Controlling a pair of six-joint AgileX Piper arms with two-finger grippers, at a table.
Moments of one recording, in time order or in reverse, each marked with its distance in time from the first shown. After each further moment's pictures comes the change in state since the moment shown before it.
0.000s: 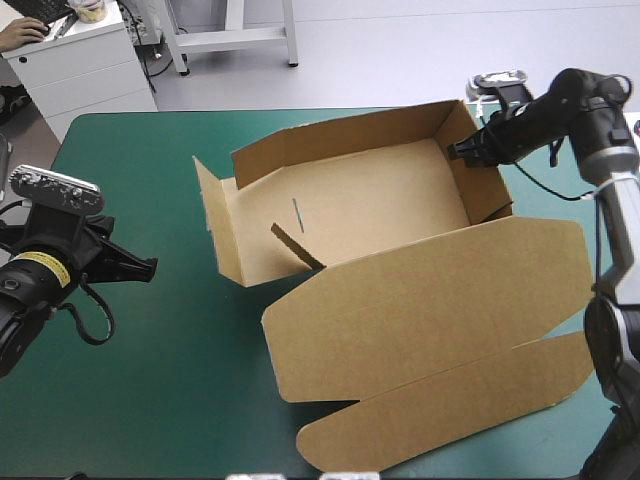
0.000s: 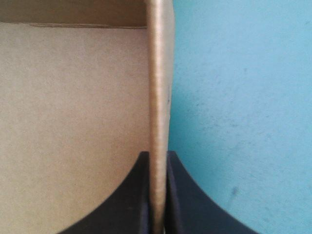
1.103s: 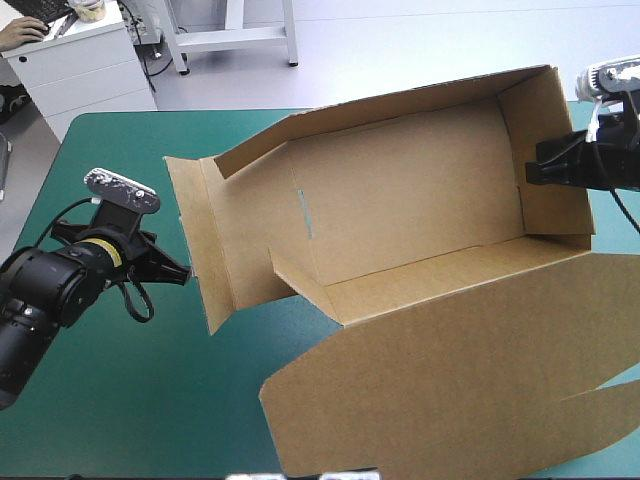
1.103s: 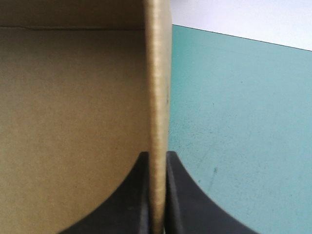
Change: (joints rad) left arm 0.094 0.152 0.085 -0.168 -0.079 0.149; right arm -0.210 -0.577 0.251 0.170 0.013 -0.108
